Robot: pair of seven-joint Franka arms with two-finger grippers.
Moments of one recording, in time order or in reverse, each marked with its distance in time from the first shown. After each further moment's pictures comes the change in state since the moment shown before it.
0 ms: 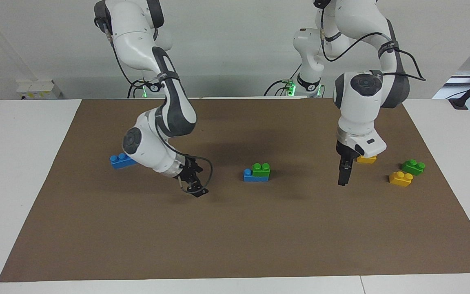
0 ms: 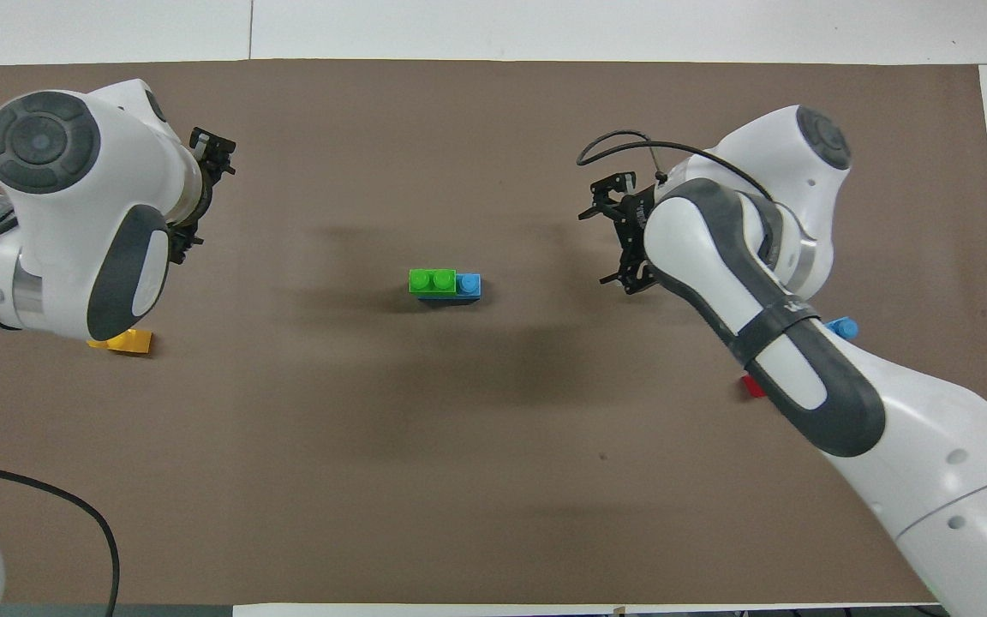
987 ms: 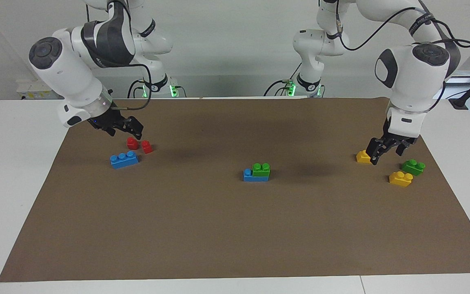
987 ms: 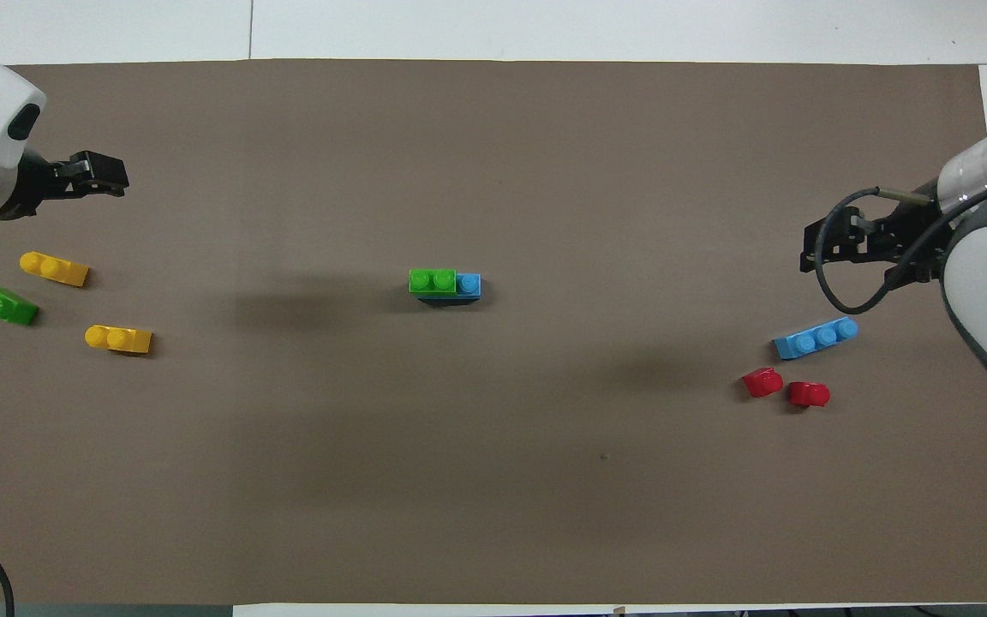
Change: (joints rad) left arm 0.145 -0.106 0.001 0.064 -0.038 -0.167 1.052; right arm -0.188 -0.392 -0.001 0.008 -0.449 -0.452 -0.908
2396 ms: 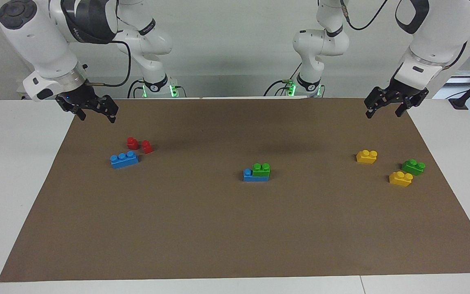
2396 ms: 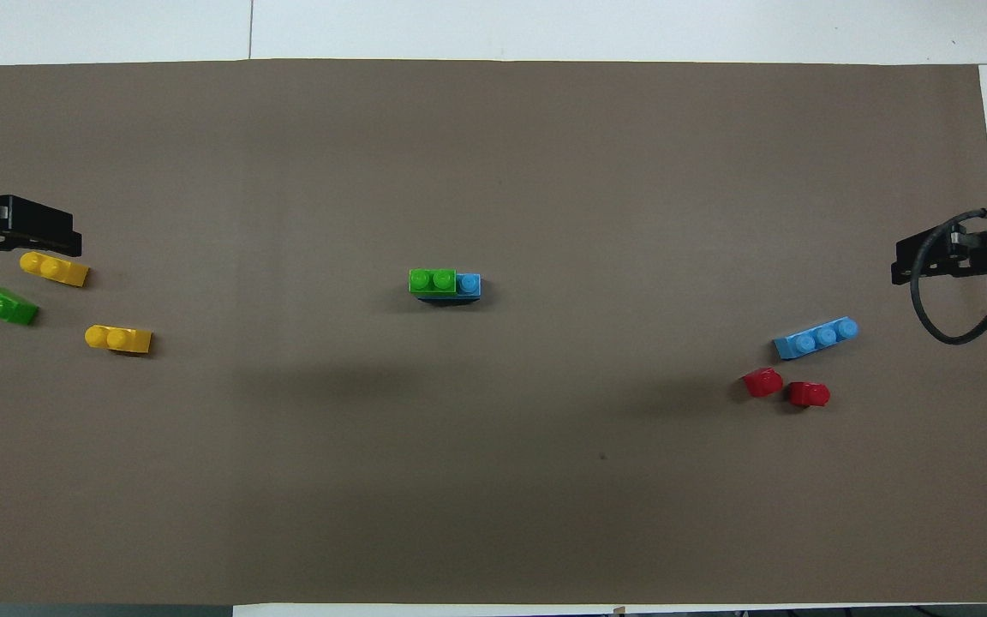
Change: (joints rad) left arm 0.003 -0.087 -0.008 0.178 -0.129 -0.422 0.205; right arm -0.077 -0.062 0.011 0.013 -0.109 -0.040 -0.118
